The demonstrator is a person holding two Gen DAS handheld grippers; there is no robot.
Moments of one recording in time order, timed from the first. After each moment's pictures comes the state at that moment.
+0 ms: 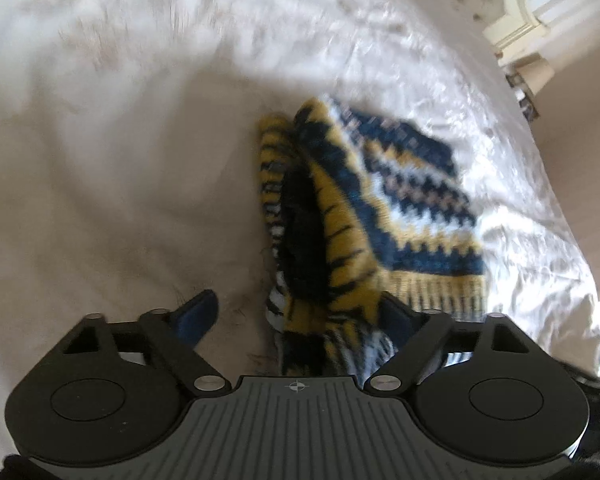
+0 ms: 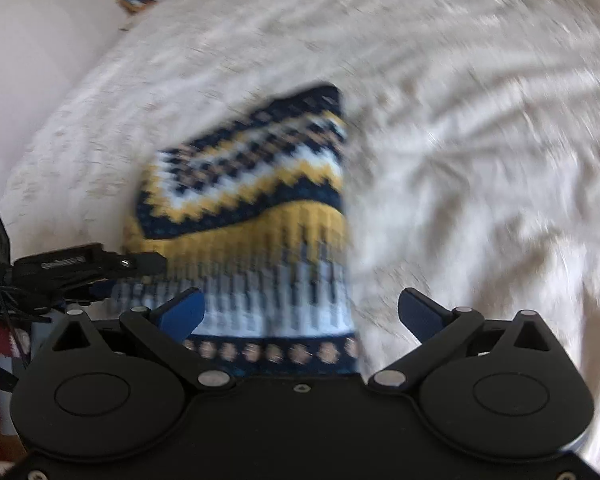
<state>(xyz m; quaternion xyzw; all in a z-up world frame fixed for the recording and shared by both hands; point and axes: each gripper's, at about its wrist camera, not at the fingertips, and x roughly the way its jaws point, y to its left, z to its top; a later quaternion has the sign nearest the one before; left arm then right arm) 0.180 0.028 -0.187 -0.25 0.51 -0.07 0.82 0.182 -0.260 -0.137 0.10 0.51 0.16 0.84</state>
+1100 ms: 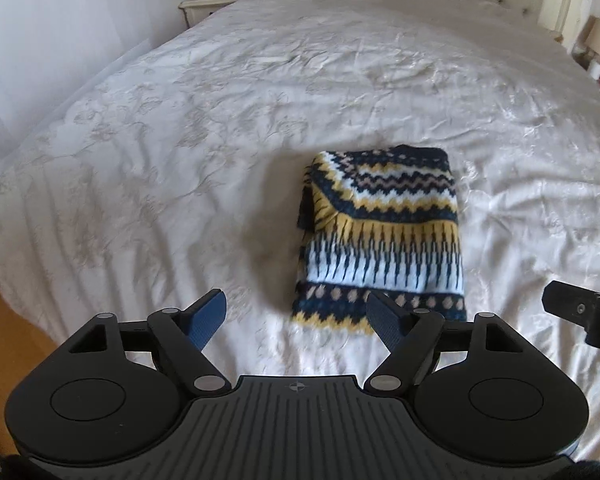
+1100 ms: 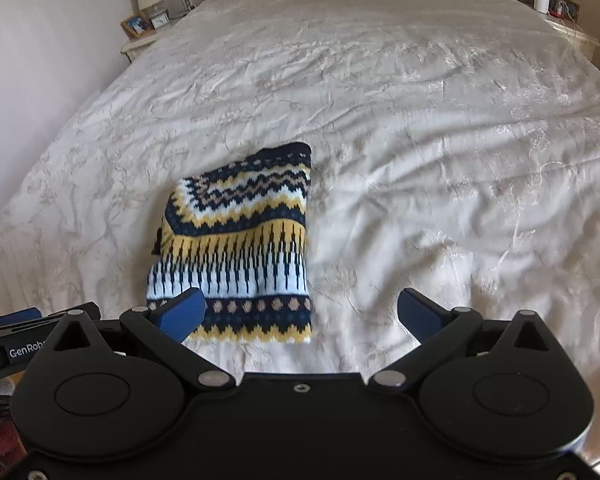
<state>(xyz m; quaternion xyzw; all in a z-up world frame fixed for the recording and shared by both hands) 0.058 -0.096 -0.035 -0.04 0.48 0.15 0.86 0.096 -0.298 -0.034 0.06 0.48 0.11 0.87</state>
